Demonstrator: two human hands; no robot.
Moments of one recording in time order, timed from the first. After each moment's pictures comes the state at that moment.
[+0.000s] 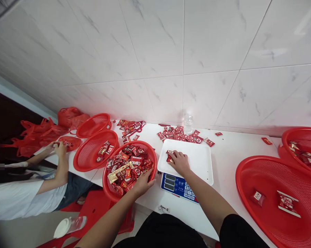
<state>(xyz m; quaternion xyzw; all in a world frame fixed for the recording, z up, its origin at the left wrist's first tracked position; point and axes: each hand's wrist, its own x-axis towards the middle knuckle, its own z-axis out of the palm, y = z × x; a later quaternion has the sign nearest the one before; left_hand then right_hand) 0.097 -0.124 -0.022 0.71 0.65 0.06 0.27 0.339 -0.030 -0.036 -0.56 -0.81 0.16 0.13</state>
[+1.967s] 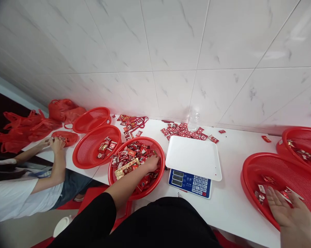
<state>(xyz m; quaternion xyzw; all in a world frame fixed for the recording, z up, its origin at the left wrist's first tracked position) 0.077 -0.038 -0.040 0.78 0.58 -0.10 0.21 0.591 -0.197 -0.022 -0.66 0.01 0.45 0.60</state>
